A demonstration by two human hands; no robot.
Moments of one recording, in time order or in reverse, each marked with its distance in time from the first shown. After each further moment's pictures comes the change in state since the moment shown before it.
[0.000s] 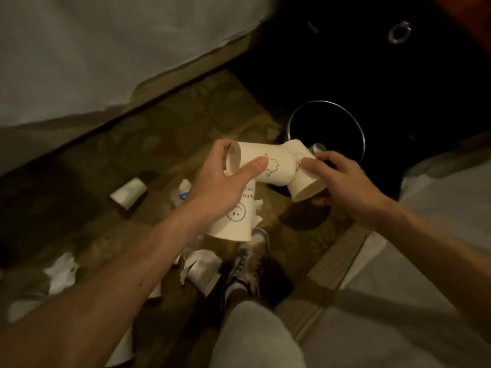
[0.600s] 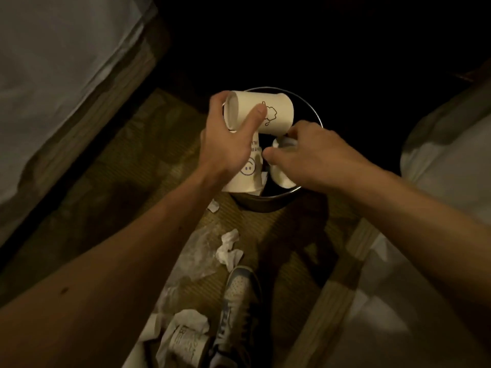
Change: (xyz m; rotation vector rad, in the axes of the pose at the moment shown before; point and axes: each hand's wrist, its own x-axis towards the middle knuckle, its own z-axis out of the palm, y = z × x) left_hand 0.197 0.021 0.202 0.174 0.043 0.315; right_hand 0.135 0.071 -0.105 -0.356 0.187 0.034
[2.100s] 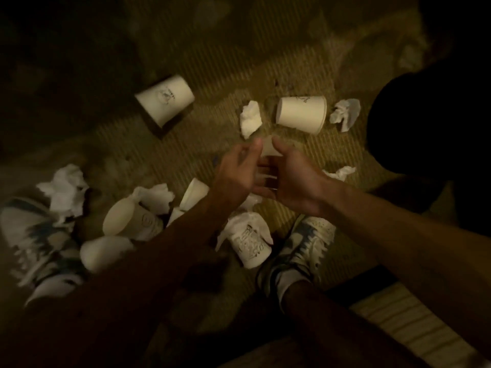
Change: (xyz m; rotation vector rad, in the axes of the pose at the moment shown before) left_hand -0.193 -0.277 -0.202 -0.531 0.215 -0.663; right_hand -0.063 -0.113 0.361 0.660 -0.885 0.617
